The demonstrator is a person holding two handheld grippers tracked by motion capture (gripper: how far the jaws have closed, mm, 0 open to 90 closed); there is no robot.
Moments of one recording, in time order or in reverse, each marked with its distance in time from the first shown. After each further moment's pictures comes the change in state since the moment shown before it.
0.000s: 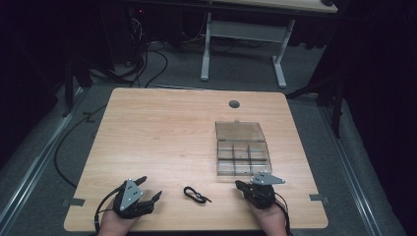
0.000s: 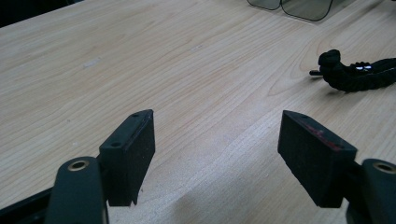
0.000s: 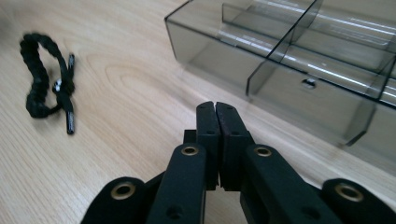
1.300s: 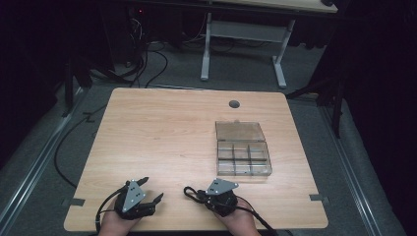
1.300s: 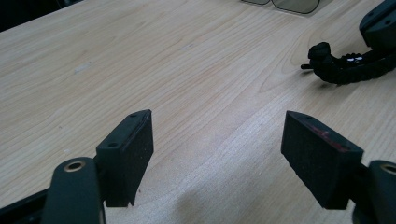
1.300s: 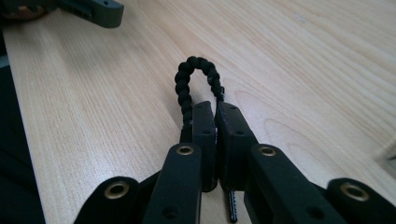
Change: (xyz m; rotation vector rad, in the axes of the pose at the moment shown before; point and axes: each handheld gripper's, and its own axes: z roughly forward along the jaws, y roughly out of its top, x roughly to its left) left arm -0.004 0.001 0.002 0.011 -0.018 0.048; right arm 0.097 0.033 0.048 0.064 0.185 -0.278
